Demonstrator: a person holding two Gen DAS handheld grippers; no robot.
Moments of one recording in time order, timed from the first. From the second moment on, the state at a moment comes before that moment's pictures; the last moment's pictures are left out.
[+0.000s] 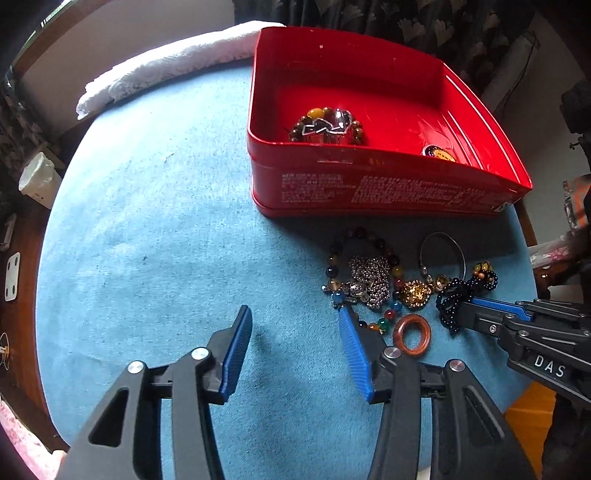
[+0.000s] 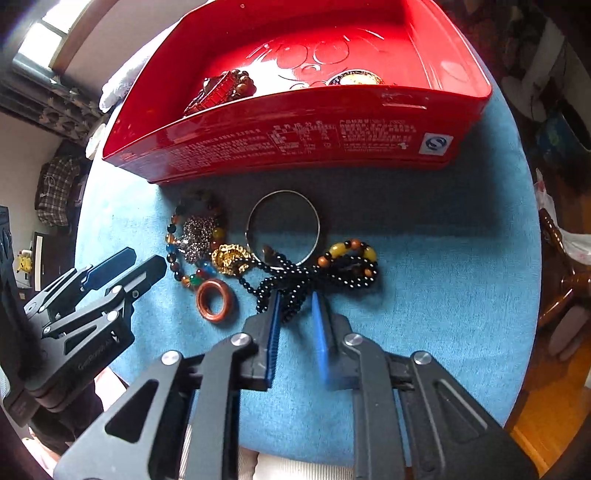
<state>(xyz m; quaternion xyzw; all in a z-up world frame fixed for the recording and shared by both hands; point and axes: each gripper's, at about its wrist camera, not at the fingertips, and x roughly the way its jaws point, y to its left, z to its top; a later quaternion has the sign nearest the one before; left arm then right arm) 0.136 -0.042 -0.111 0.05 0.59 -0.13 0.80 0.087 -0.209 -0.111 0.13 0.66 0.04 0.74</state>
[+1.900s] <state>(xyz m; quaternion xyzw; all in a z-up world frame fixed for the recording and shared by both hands) 0.121 -0.091 -0.102 0.06 0.59 -0.17 0.78 0.062 -0.274 -0.106 0.13 0.68 -0.01 0.73</state>
